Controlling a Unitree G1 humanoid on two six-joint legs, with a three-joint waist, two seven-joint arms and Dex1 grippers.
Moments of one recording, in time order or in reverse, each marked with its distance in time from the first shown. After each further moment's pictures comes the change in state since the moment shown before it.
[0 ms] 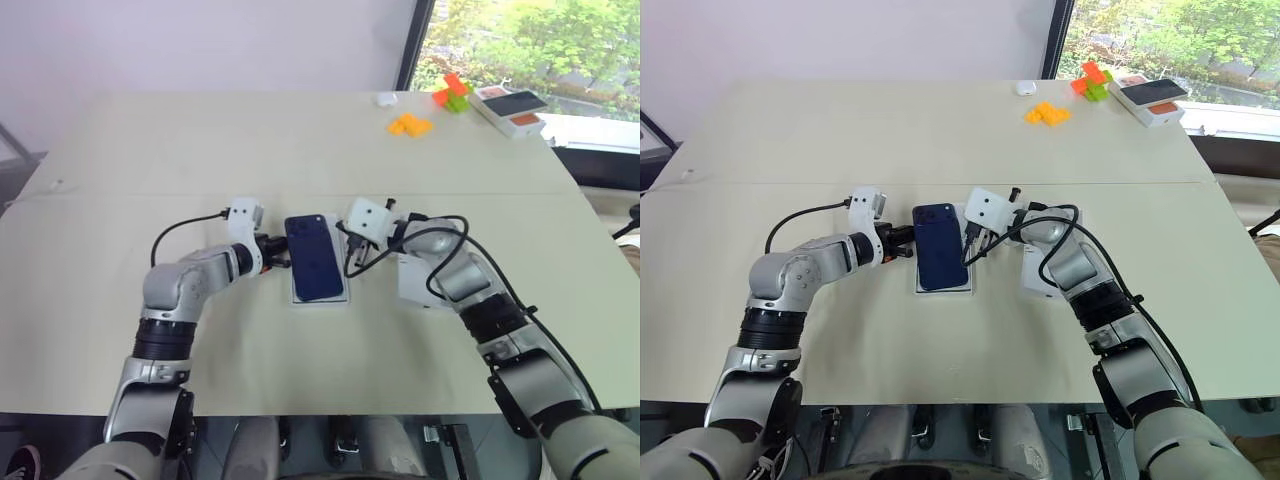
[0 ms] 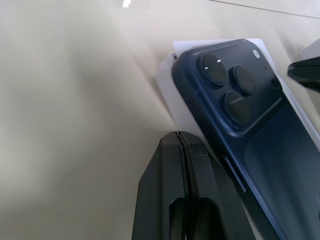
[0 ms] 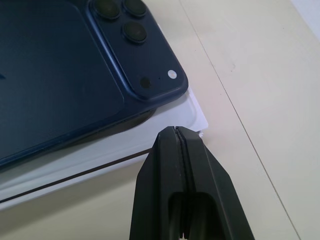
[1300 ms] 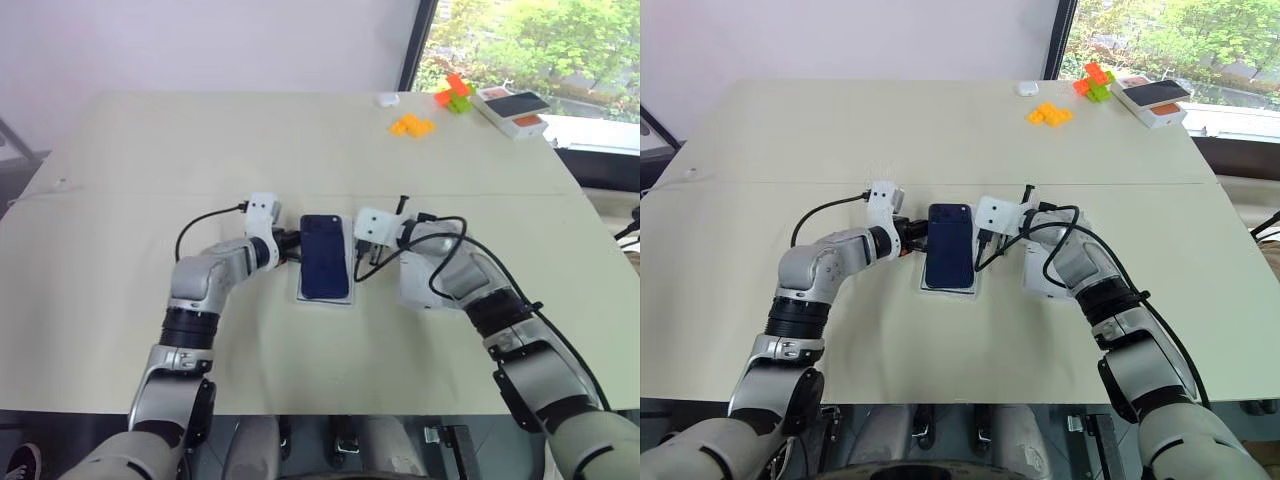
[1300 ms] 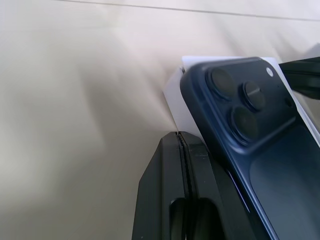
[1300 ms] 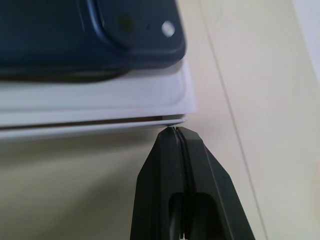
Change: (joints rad) left arm -0.051 -0.091 -0.022 0.071 0.150 -0.072 -0.053; right arm -0.032 -0.041 0.017 0.167 -0.196 -0.130 -0.096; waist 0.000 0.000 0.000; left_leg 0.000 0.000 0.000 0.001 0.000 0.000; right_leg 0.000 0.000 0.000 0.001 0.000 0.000
